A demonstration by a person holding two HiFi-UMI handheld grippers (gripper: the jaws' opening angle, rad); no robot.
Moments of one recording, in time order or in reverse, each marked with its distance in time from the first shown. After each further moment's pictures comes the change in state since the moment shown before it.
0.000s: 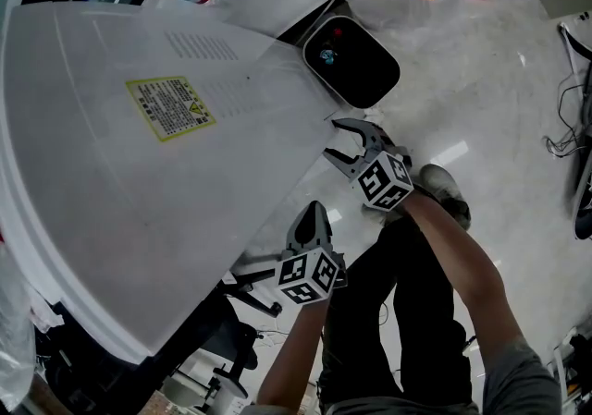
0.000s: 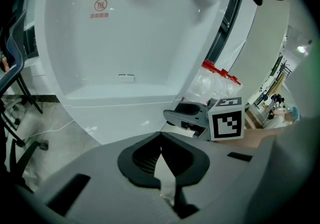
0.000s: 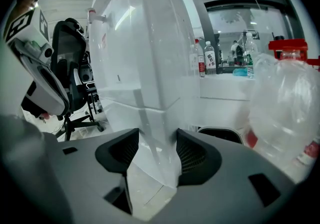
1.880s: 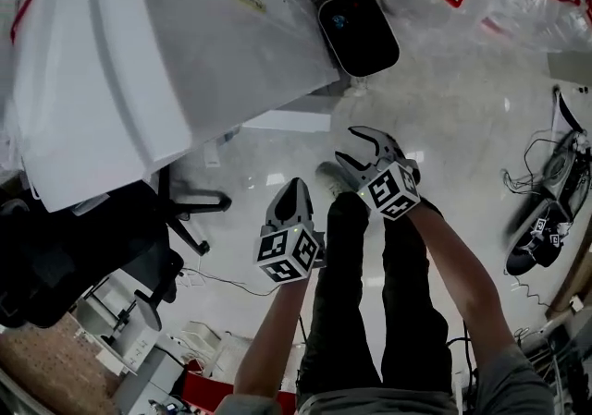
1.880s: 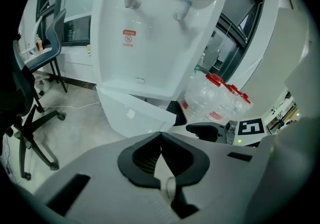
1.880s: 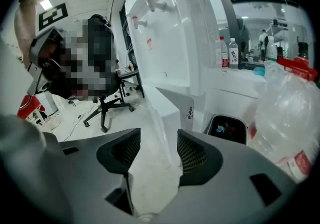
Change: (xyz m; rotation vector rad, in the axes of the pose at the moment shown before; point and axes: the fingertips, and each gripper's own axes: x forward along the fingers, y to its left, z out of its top) left arm -0.077 -0.047 -0.029 -0.243 -0.072 0.147; right arm -0.119 0.065 -0.030 -0.130 0.192 0.245
